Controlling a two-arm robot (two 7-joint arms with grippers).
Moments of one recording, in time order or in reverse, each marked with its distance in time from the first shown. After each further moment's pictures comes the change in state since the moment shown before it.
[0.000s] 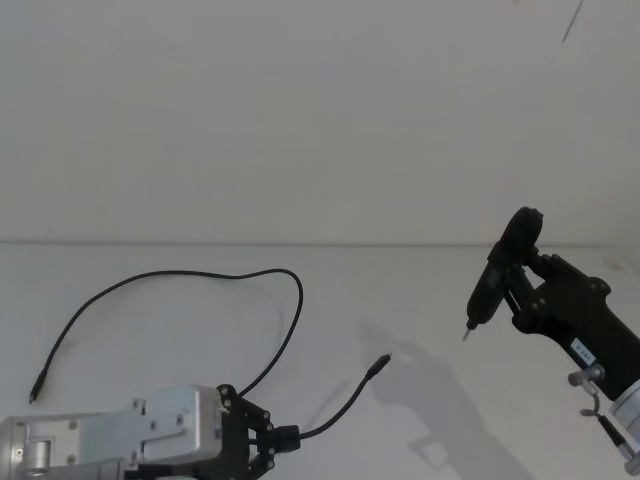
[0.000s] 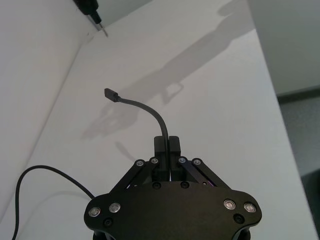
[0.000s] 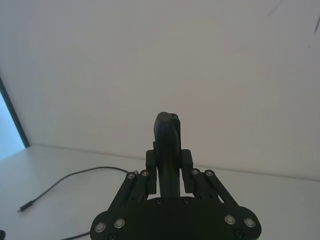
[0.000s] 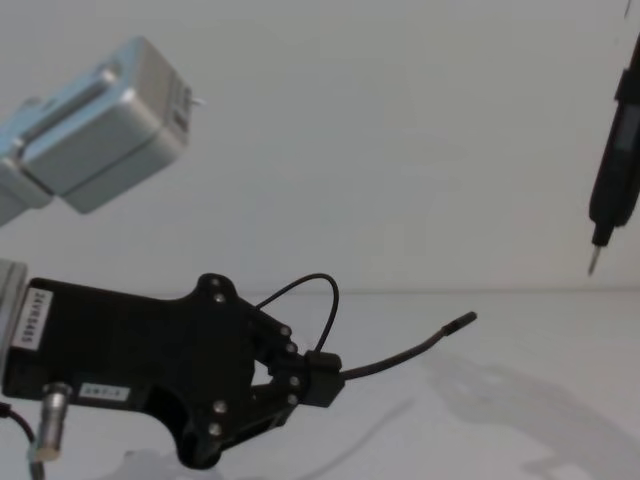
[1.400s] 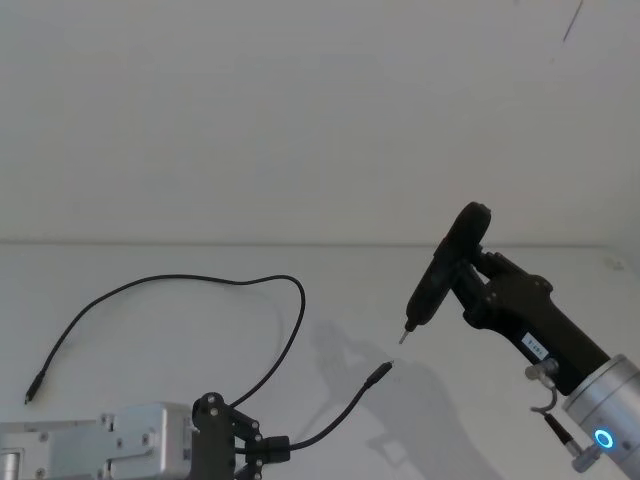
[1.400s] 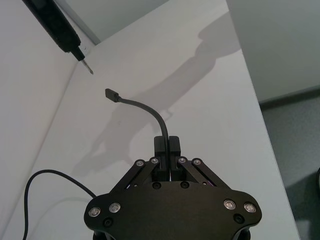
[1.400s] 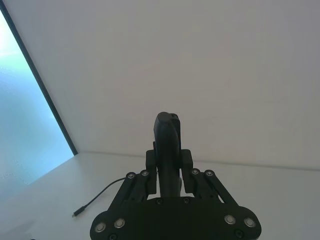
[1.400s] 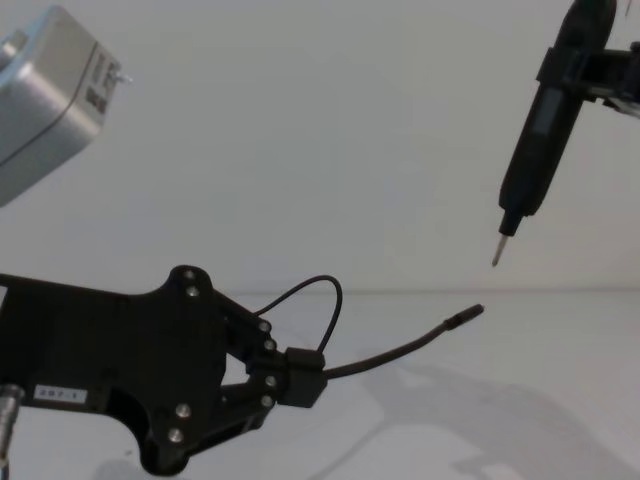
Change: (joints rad) left arm 0.032 0.044 -0.026 -0.022 -0.032 -0.081 -0.027; right arm 0.055 -0.031 -0.076 0.025 0.129 0.041 0.035
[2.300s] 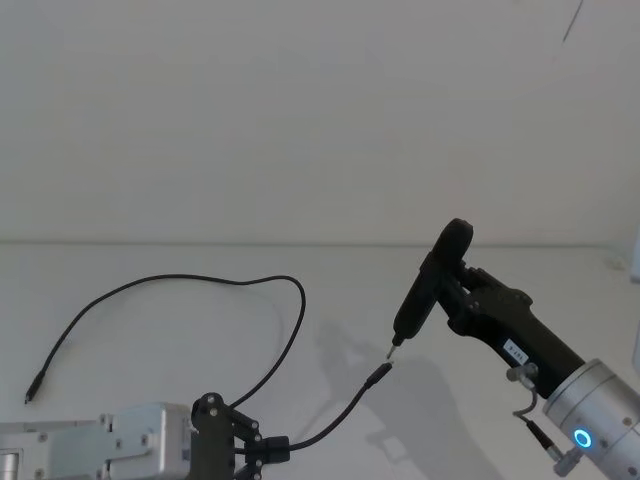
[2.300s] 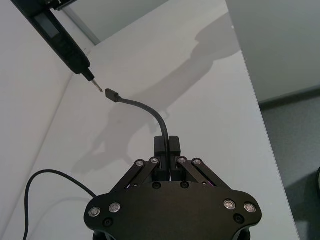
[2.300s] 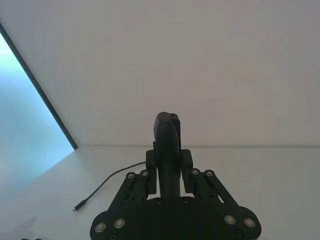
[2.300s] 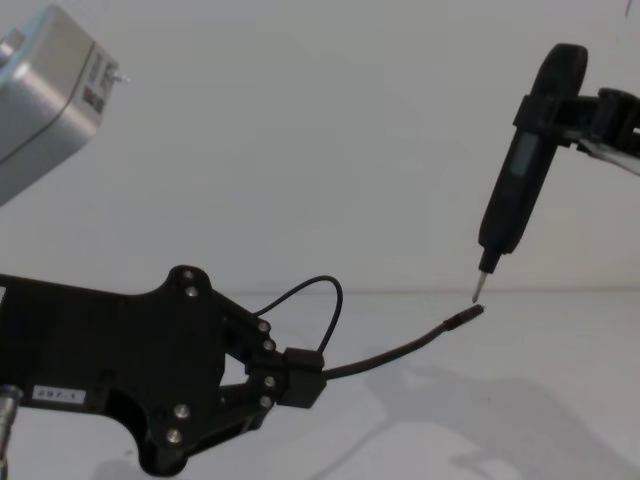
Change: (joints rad) left arm 0.001 0.002 -0.001 0.000 -0.001 -0.003 -0.001; right arm 0.031 -0.009 -0.034 0.059 0.041 0.032 -0.032
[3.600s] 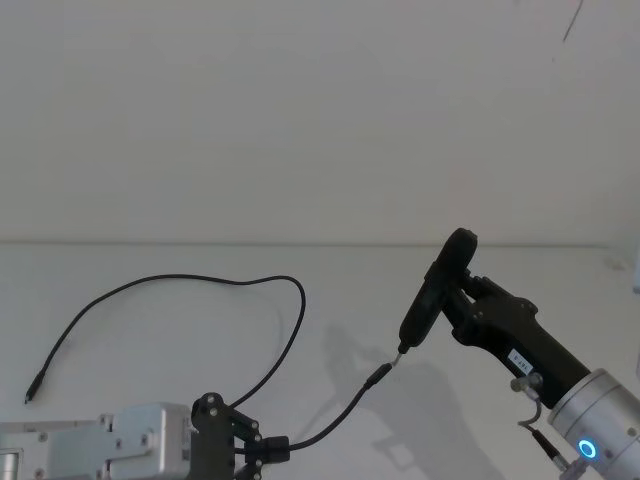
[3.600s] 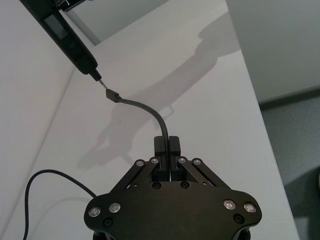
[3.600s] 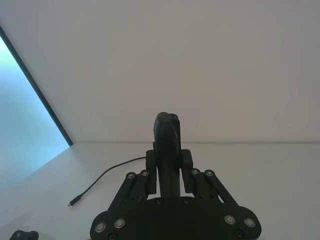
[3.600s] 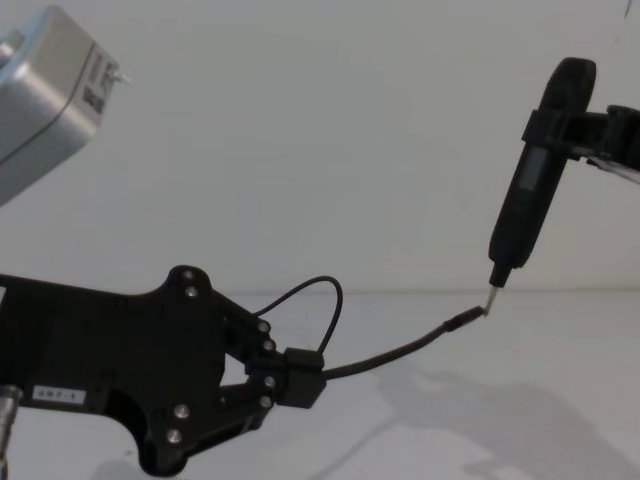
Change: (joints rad) left arm 0.000 0.000 0.000 0.000 0.000 0.000 0.000; right arm -0.017 0.041 -0.017 -0.009 0.011 -0.029 -0.025
